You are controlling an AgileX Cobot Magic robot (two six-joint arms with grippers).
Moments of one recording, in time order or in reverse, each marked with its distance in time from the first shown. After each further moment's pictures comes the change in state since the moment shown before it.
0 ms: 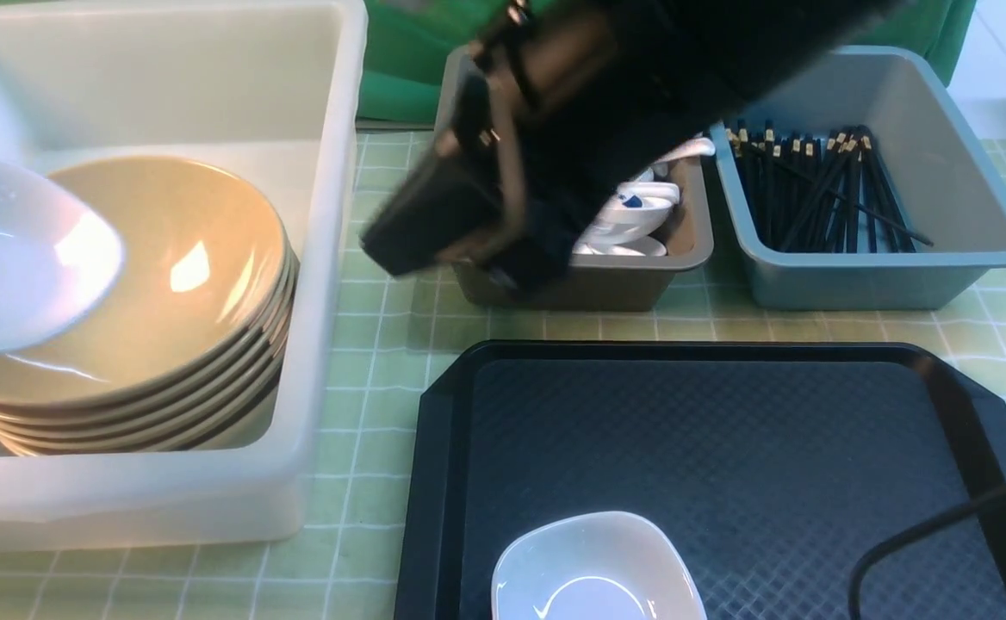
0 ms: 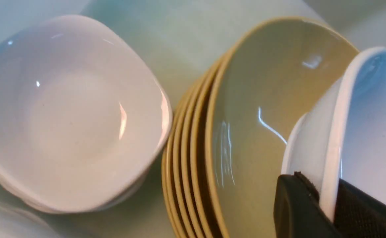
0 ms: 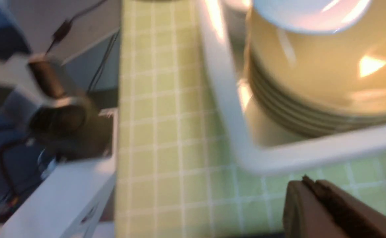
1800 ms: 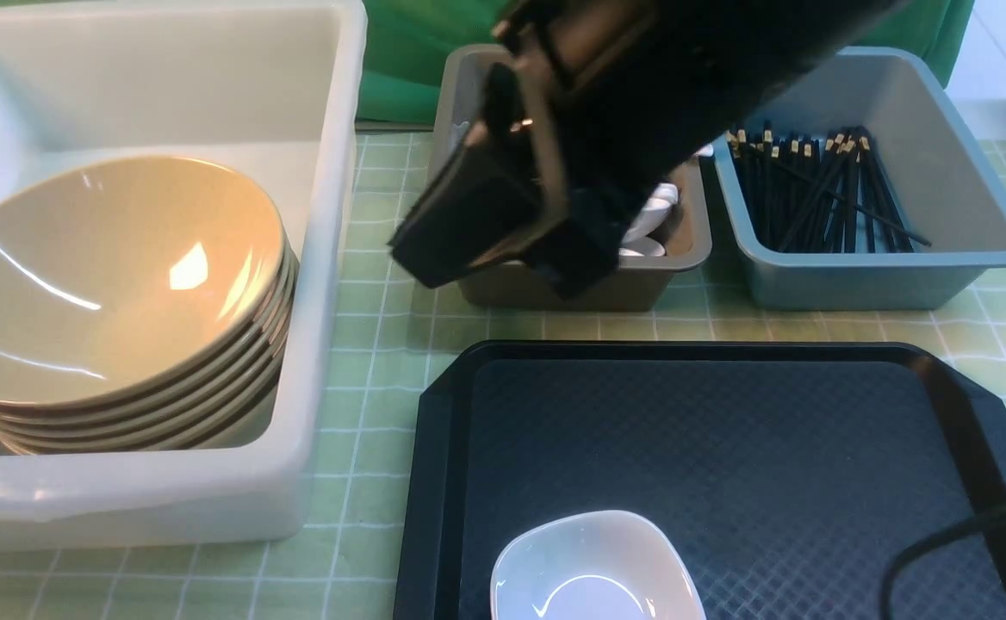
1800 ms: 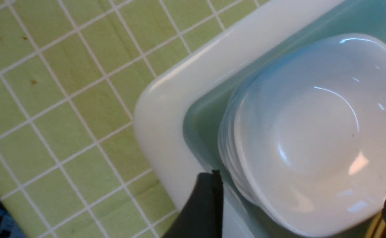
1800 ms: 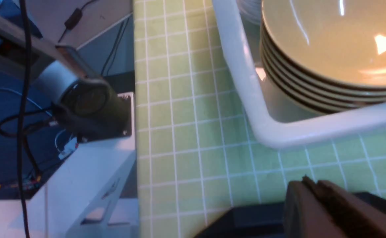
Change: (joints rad) right arm -0.006 -0.052 -0.019 -0.051 0.138 0.079; left arm 0.063 0.261 -0.250 0.552 0.268 -0.460
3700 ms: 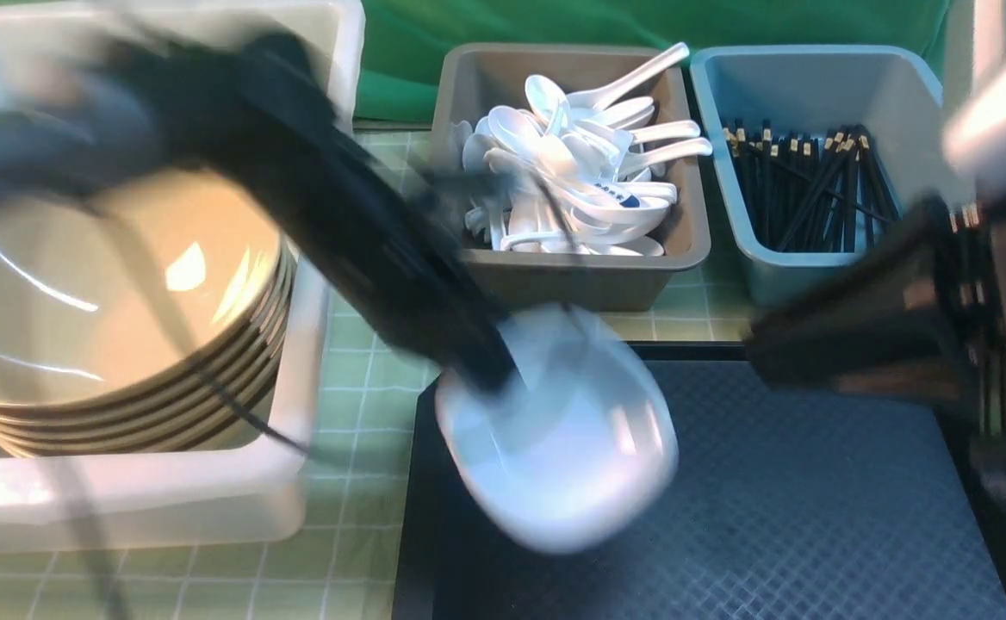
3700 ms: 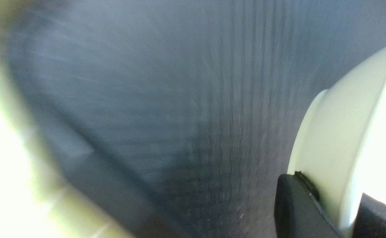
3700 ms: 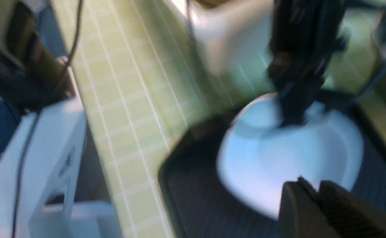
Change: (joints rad) right arm -0.162 -0.478 0.543 -0.036 -0.198 -0.019; left arm -0.862 0.382 -0.192 -0.746 0.087 1.012
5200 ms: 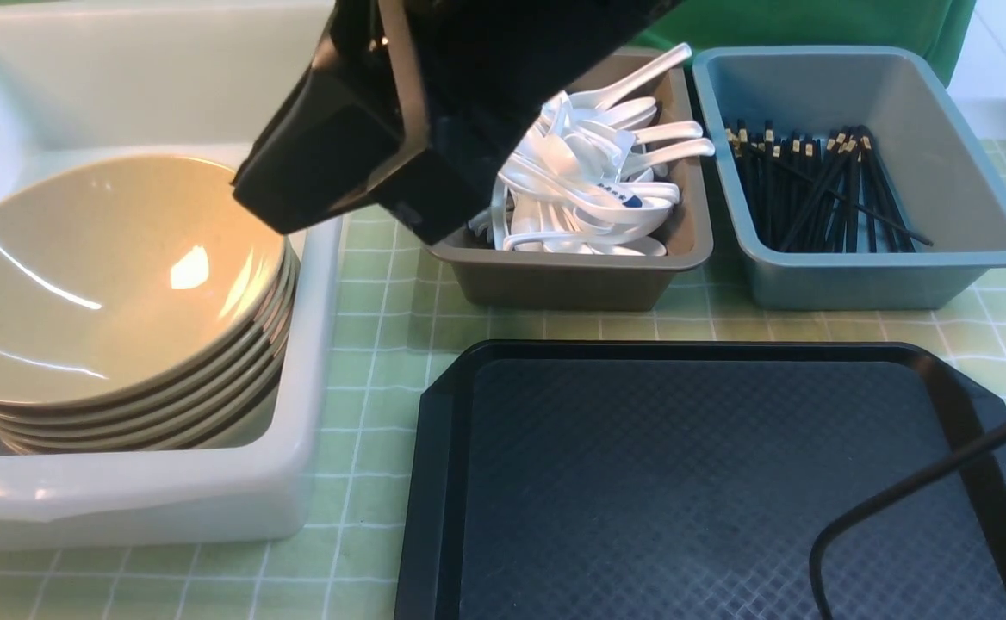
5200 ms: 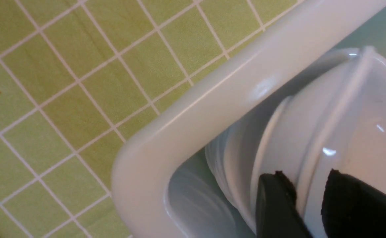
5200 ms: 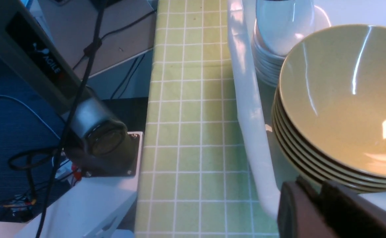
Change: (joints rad) right arm 0.240 0.606 -0.773 0.076 0.197 -0.014; left arm 0.989 -0.147 0.000 0.572 0.037 -0.824
